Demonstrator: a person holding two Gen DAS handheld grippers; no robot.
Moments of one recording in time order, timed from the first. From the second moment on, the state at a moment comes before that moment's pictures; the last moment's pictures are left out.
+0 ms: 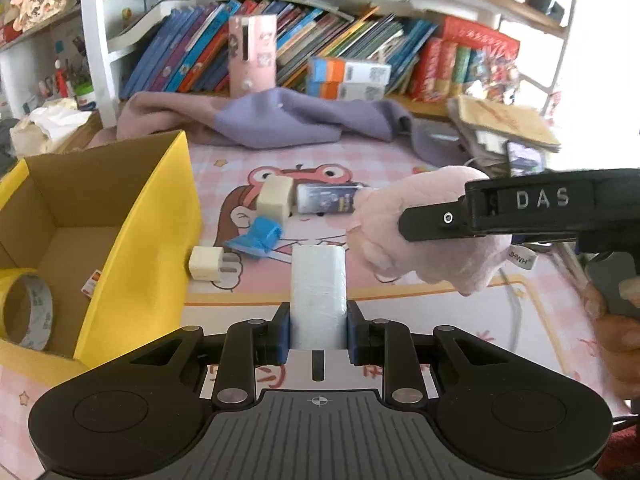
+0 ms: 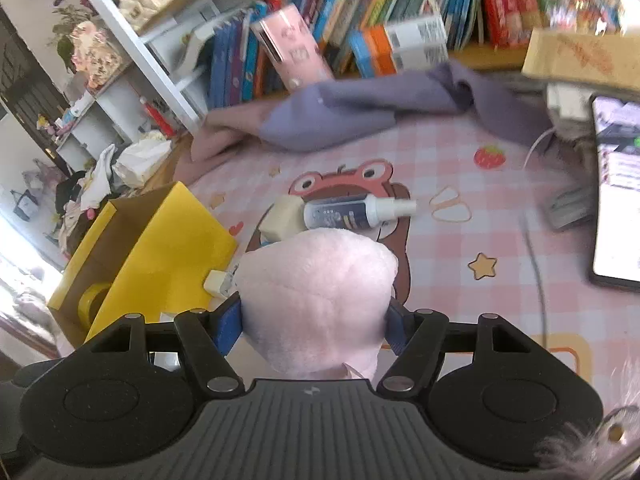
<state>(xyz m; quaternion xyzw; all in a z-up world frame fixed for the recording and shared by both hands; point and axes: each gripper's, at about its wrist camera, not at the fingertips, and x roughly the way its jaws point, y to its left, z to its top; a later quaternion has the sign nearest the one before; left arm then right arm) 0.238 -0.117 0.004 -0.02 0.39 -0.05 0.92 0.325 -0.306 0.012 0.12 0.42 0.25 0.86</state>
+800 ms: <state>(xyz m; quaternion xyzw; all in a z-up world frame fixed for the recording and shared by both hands) 0.112 -0.041 0.025 -0.03 0.34 -0.13 0.93 0.157 -0.260 0.035 0.08 0.37 0.16 0.91</state>
